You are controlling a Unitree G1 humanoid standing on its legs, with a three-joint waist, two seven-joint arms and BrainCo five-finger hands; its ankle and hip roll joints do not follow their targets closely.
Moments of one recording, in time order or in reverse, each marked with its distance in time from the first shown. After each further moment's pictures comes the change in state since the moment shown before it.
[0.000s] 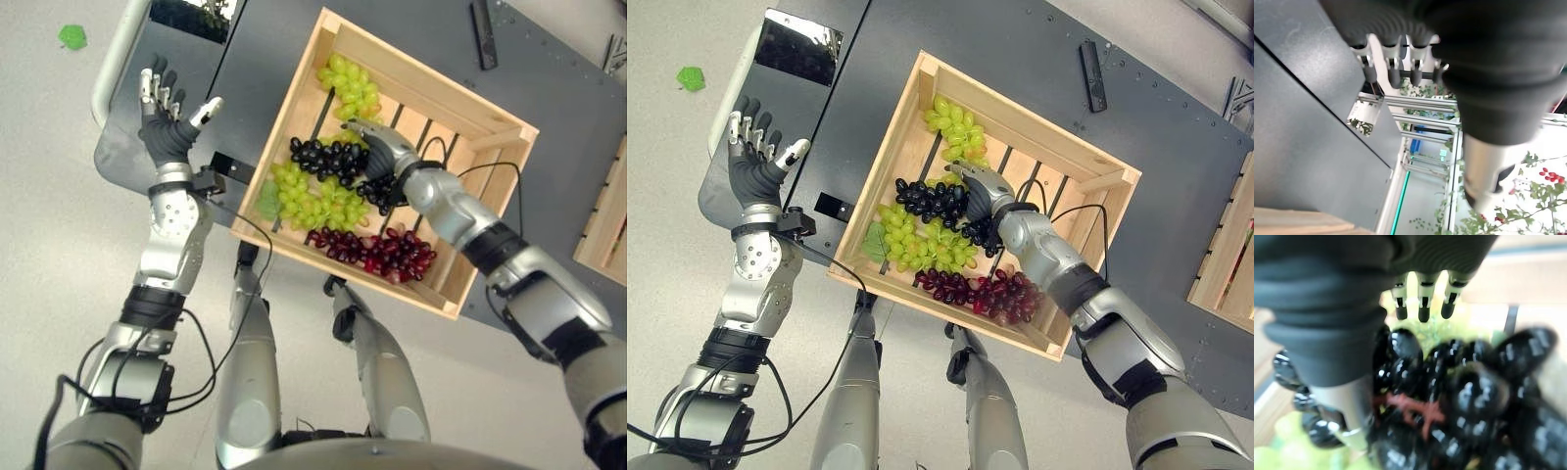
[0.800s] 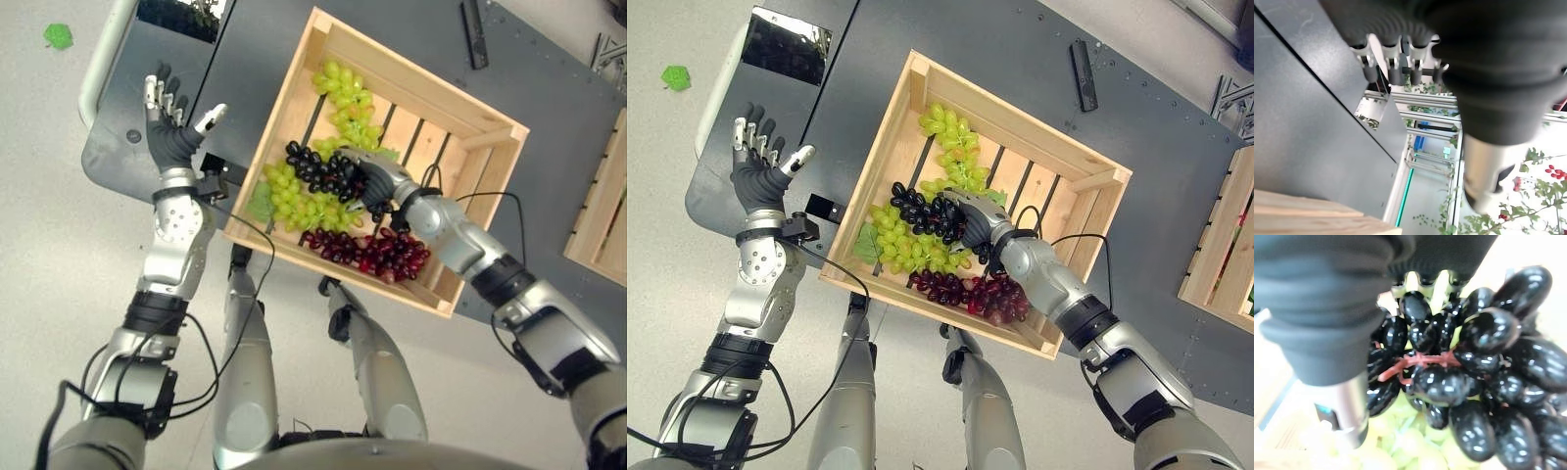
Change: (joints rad) left arm 0.031 -0.025 0.008 -0.030 0.036 0.018 0.010; right arm 0.161 -0.011 -0.059 -0.136 -0.022 -0.019 0.059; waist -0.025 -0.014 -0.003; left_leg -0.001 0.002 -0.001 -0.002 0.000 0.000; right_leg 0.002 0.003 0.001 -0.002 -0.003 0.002
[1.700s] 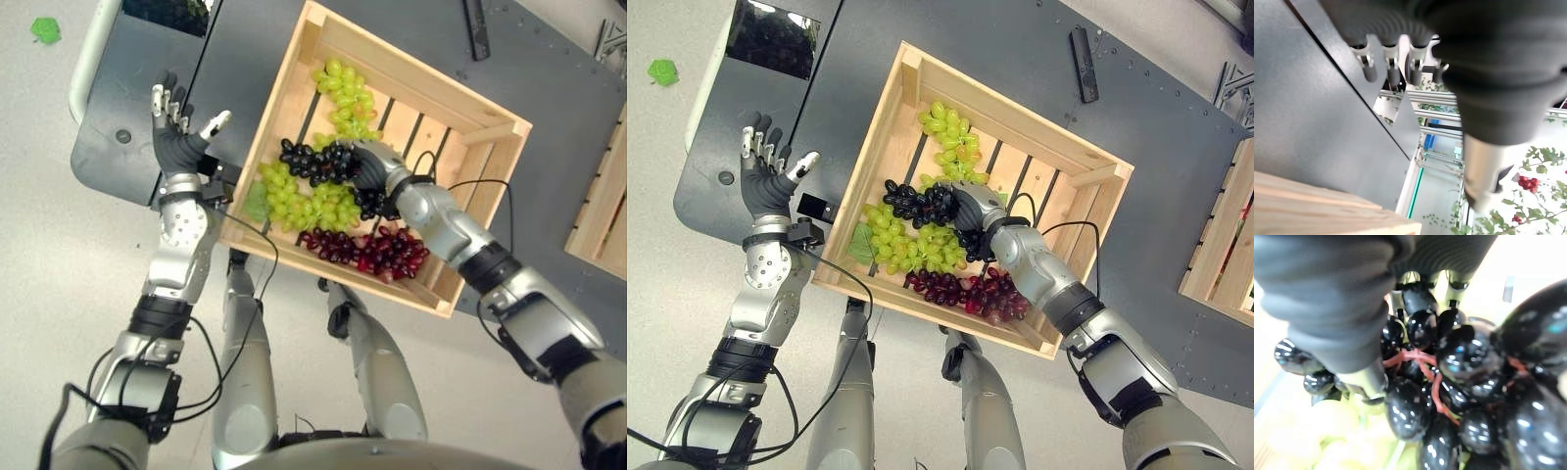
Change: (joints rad) left arm 0.006 -0.023 -0.004 -0.002 0.000 0.011 0.011; right arm -0.089 0.063 0.002 0.073 -0.044 0.042 -0.035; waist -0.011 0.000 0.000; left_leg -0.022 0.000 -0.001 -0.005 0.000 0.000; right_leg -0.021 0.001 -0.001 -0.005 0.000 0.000
